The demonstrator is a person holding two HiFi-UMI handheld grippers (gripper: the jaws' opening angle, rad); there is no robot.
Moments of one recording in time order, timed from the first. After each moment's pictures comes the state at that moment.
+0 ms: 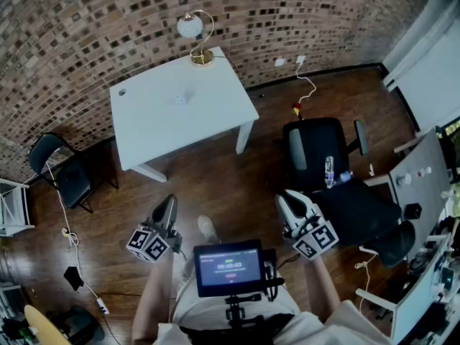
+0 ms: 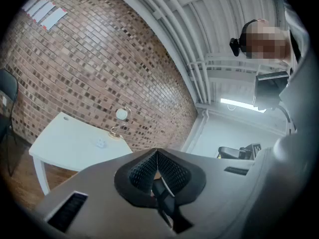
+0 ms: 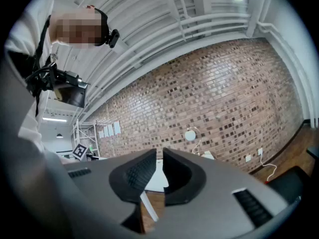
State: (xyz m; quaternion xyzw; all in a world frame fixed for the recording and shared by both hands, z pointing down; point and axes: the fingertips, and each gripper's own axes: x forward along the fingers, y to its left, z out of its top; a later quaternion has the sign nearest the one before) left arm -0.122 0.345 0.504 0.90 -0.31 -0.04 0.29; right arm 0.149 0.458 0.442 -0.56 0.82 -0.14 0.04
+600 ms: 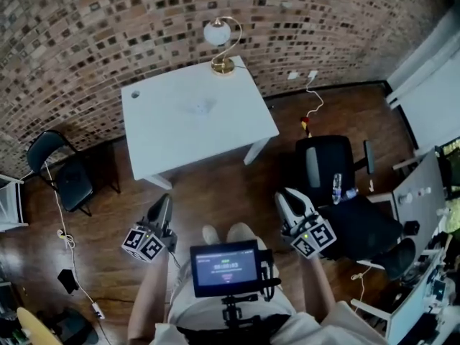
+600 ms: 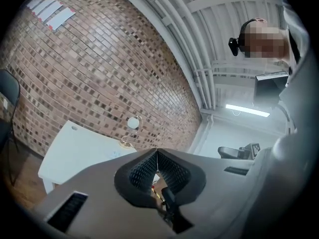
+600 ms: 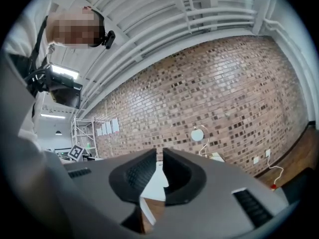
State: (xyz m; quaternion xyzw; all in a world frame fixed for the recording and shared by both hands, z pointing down) left arm -0.217 0.240 0.519 0.90 -0.32 -0.06 0.29; right arm 0.072 0.342 0.451 -0.56 0.82 -0.14 0.03
